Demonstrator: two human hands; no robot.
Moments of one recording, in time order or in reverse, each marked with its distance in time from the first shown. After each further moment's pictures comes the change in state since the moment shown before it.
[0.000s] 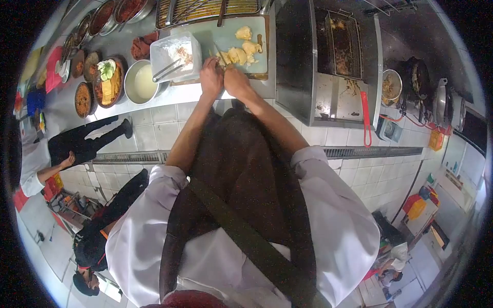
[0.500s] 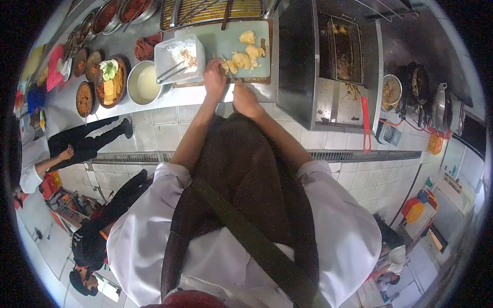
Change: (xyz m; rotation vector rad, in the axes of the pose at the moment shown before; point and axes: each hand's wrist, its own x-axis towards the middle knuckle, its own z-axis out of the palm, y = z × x) left_hand 0.003 0.000 0.003 0.003 0.100 0.025; right_hand -0.040 0.011 0.008 0.138 -0.089 0.065
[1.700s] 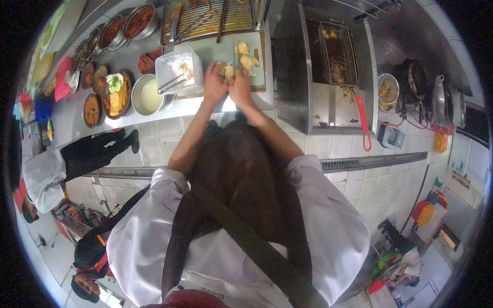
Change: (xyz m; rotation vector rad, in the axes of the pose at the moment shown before) left_hand 0.013 0.014 -0.001 0.026 -0.142 0.033; right_hand 0.045 -0.003 -0.008 0.263 0.636 -0.125
